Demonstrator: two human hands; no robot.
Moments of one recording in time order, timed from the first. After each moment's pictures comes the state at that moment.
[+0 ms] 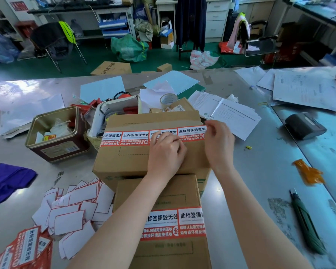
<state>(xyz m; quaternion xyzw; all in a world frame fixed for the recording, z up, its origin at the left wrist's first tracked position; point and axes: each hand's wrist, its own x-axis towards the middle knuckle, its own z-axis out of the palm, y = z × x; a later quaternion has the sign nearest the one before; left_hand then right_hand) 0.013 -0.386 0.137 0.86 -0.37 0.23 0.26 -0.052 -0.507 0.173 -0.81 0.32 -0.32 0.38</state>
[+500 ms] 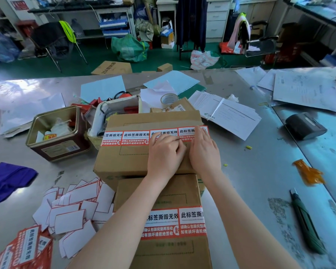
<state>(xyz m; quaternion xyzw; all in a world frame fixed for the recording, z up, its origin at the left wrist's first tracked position) 0.012 -0.385 0.138 0.87 -0.35 0.22 0.29 -0.047 -0.482 0.151 -0.93 0.27 -0.13 0.24</state>
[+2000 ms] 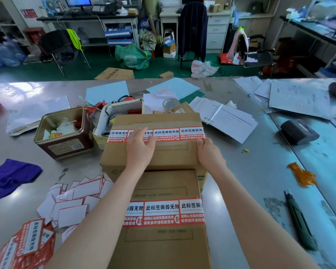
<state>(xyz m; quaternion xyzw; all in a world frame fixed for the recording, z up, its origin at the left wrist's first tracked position) 0.034 -0.329 0.161 0.89 -0.16 0.03 0.42 -0.061 -0.493 0.152 -0.84 0.37 -0.05 0.38</state>
